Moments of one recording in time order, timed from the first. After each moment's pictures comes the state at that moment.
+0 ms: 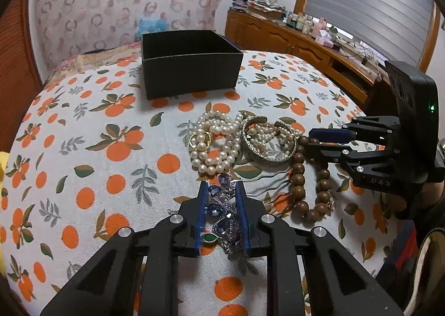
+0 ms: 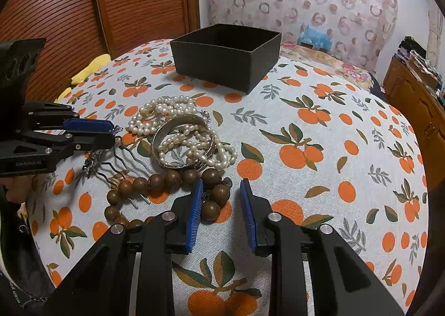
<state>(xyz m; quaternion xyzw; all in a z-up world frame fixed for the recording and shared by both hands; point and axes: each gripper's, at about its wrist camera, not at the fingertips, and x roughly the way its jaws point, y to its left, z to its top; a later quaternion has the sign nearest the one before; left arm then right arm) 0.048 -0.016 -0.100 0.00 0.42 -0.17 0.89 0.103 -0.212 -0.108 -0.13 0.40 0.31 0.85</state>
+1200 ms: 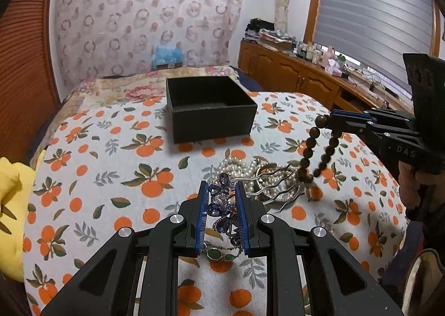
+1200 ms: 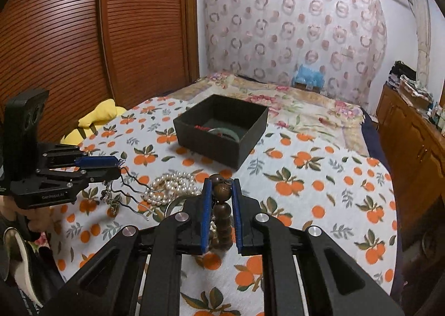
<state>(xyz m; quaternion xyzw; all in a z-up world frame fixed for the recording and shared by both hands) 0.040 -0.001 -0.060 -0.01 0.34 -0.13 0.93 0.107 -0.222 -0.025 -0.10 0.30 0.31 0.89</state>
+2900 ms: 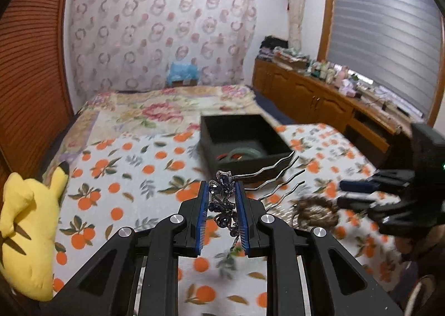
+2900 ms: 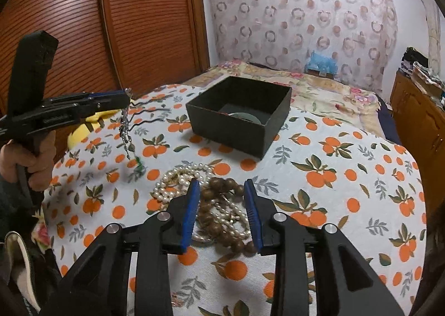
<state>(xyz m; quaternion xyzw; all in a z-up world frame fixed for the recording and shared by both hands) 0.074 0.040 -0.020 -0.02 0.30 -0.11 0.95 0.115 -0.194 -0.056 -0.08 0.34 0.35 0.87</state>
